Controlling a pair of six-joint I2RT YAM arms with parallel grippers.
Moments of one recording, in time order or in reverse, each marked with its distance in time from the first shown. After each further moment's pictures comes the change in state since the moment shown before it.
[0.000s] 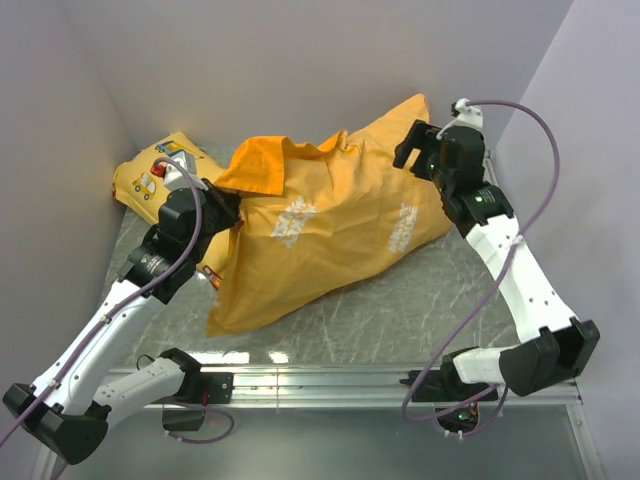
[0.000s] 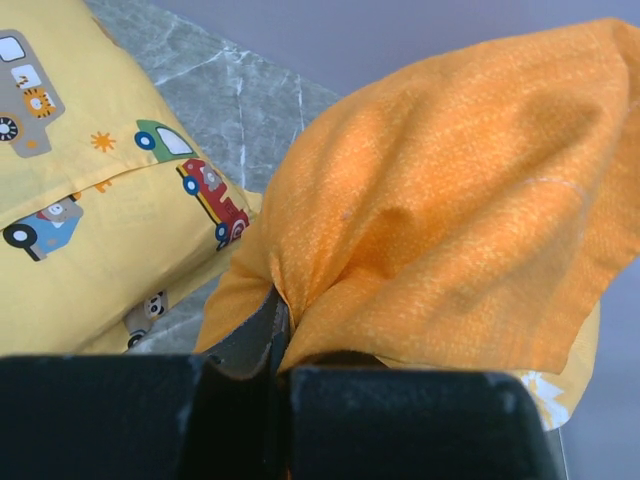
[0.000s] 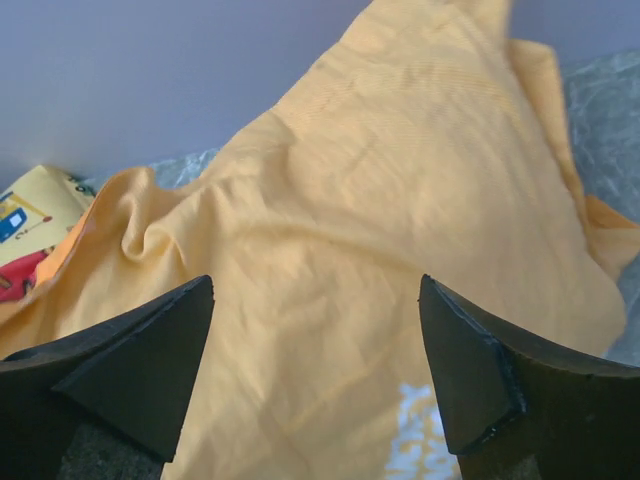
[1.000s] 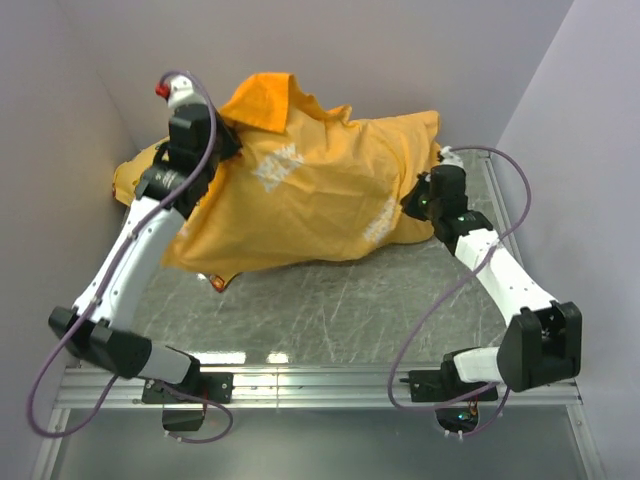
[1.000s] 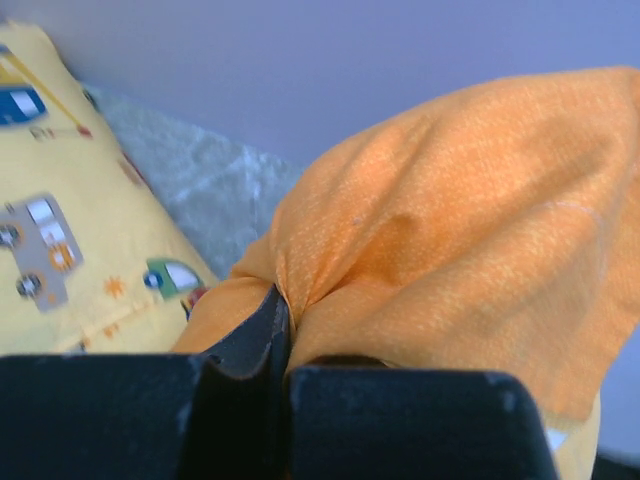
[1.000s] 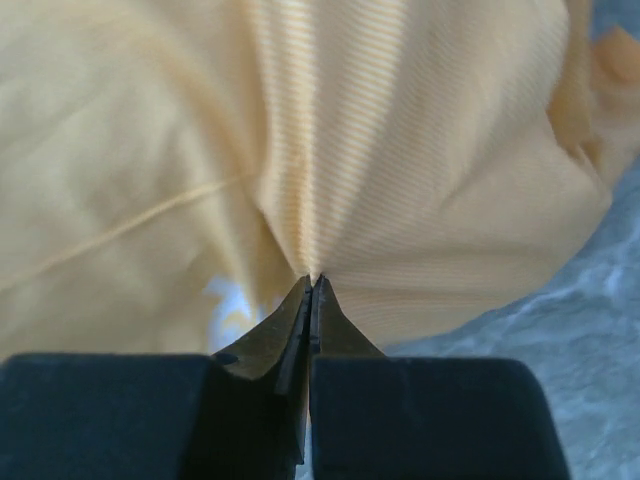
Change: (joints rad) left arm 0.116 0.419 0.503 -0.087 0.011 0.103; right arm -0.130 -0.002 -0.403 0.158 -0.181 0.107
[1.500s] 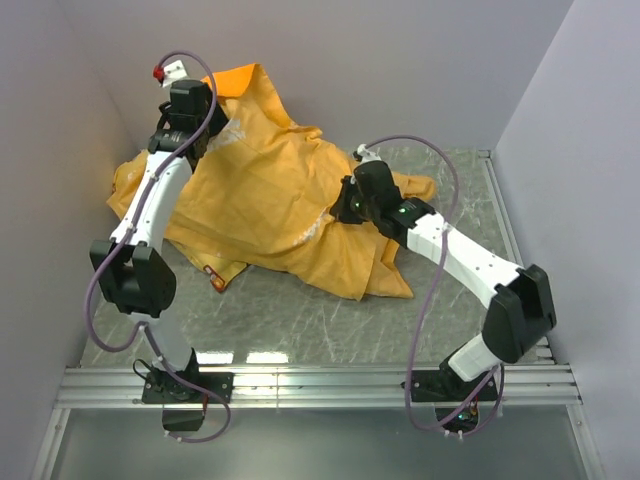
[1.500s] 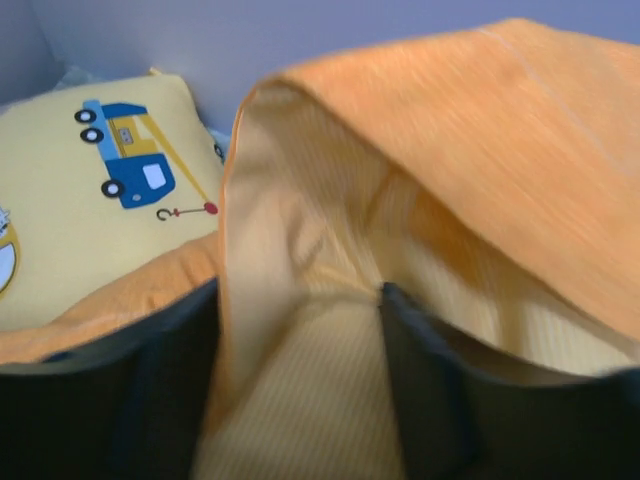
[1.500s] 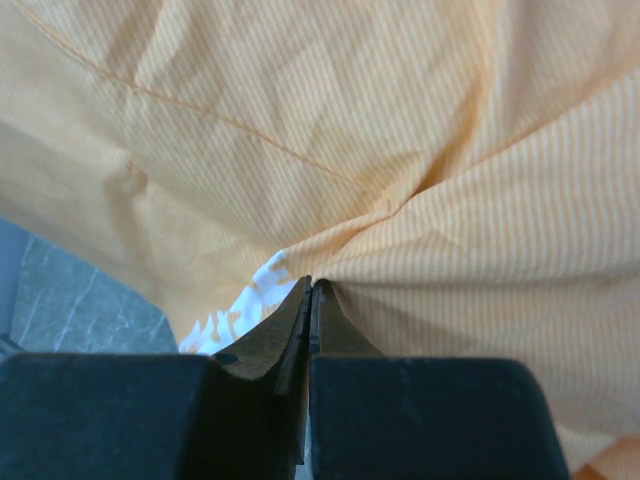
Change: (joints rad) left arm 0.246 0.442 0.298 0.022 0.016 0.124; right arm 0.452 0.146 0.253 -0.131 0.004 0.051
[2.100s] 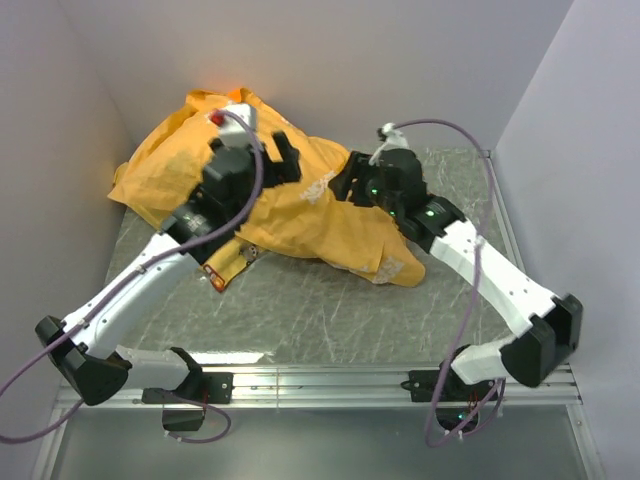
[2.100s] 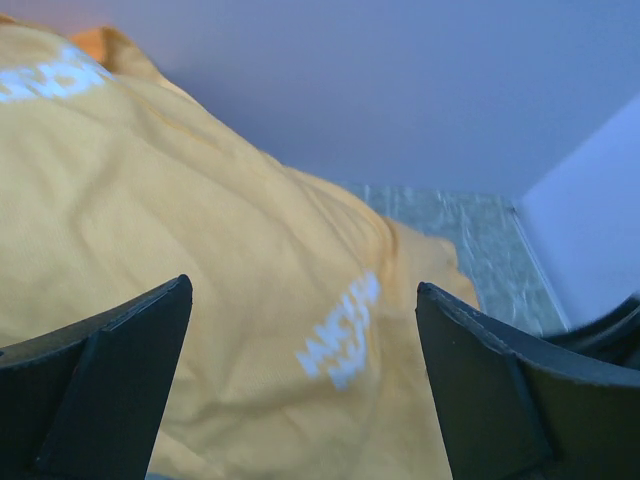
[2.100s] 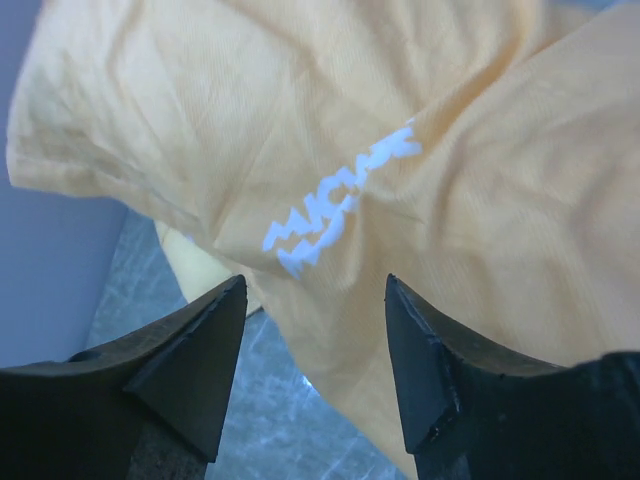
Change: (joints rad) left arm -0.514 -0.522 -0.420 0.200 -0.123 0.101; right arm -0.007 -0.087 0.074 0.030 0.046 0.009
